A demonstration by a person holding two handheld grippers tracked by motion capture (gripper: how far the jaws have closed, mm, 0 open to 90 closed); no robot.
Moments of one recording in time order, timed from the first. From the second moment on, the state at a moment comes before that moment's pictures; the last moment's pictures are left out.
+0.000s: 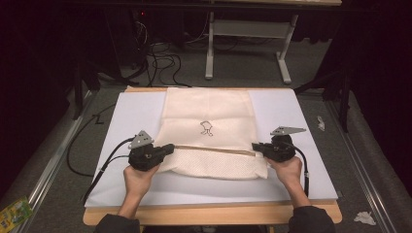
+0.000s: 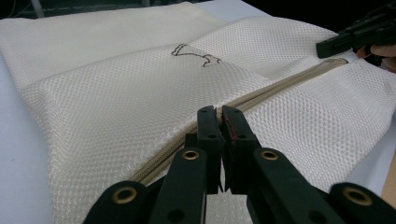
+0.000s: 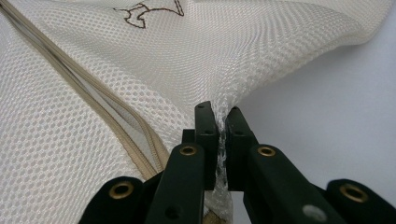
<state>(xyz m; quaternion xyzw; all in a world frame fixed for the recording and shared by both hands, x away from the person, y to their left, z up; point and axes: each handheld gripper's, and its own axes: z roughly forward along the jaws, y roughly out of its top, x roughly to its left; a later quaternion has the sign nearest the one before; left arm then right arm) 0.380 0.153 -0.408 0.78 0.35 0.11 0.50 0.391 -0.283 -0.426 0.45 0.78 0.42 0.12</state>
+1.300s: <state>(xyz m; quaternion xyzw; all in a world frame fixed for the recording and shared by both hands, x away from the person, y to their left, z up) 0.386 0.194 -0.409 0.75 0.40 0.14 0.51 0.396 -0.299 -0.434 0.47 0.76 0.43 0.13</state>
